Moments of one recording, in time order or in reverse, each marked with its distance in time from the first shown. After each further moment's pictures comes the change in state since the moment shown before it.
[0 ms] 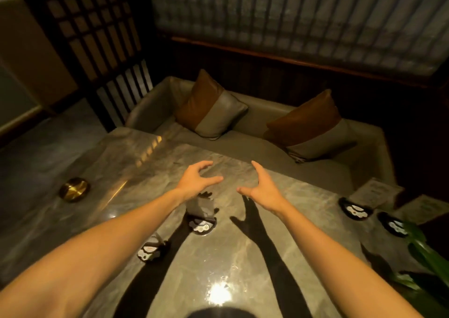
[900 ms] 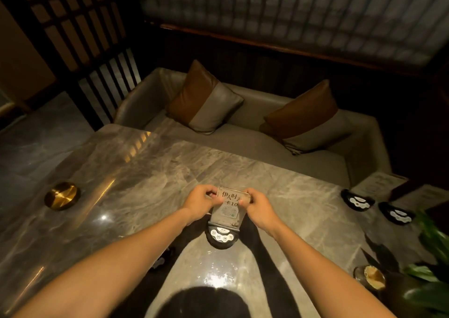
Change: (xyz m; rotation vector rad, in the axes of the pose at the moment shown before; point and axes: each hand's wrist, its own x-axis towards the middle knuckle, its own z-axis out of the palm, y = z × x) left_hand 0.002 -0.076 0.014 -0.031 -0.124 -0.039; right_hand 0.008 0.029 0.085 0.085 0.051 0.037
